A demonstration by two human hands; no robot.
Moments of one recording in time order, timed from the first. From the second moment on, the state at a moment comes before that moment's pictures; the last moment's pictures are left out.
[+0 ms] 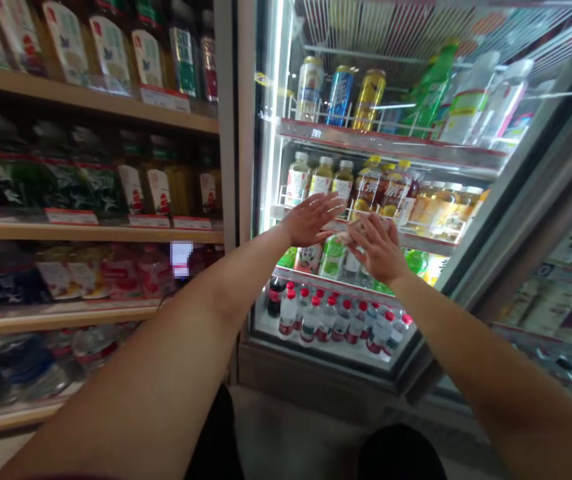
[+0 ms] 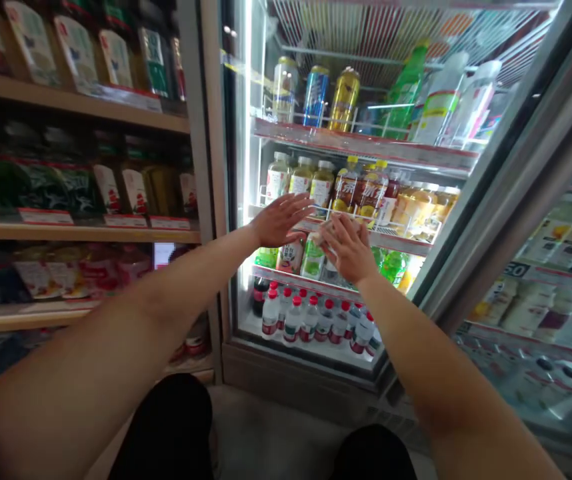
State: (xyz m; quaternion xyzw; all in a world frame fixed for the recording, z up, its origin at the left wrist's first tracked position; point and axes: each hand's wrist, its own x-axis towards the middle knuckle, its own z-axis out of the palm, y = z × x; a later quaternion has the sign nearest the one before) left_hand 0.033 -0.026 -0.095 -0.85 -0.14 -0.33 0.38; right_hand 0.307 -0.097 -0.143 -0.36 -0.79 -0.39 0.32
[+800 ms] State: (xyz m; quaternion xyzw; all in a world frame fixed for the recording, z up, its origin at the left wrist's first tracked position) left_hand 0.009 0.007 -0.088 -0.68 -0.36 -0.56 0.31; right_hand 0.275 -0.072 -0.079 -0.32 -0.84 -0.39 0.23
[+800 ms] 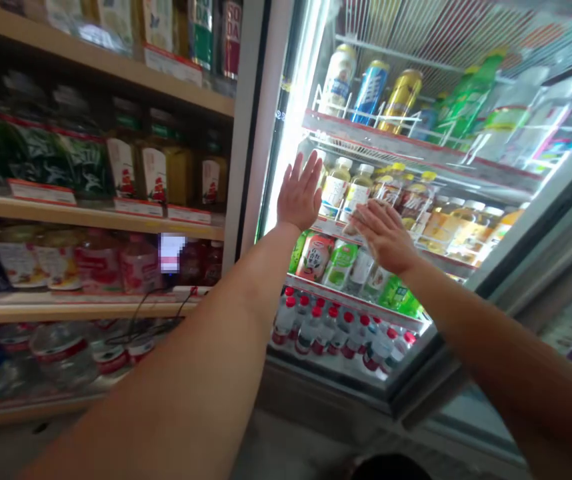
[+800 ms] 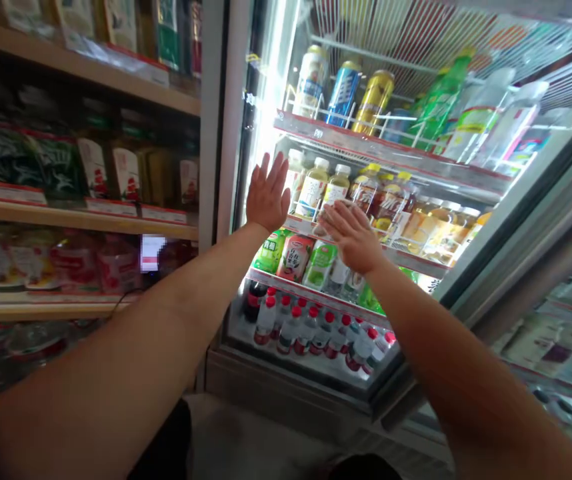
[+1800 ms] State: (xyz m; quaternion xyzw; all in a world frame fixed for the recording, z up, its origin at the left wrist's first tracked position) left_hand 0.004 0.015 -0.086 -0.69 -0.35 -0.58 0.26; right_hand 0.261 -0.044 0.001 -0.36 -0.77 -0.41 0.33
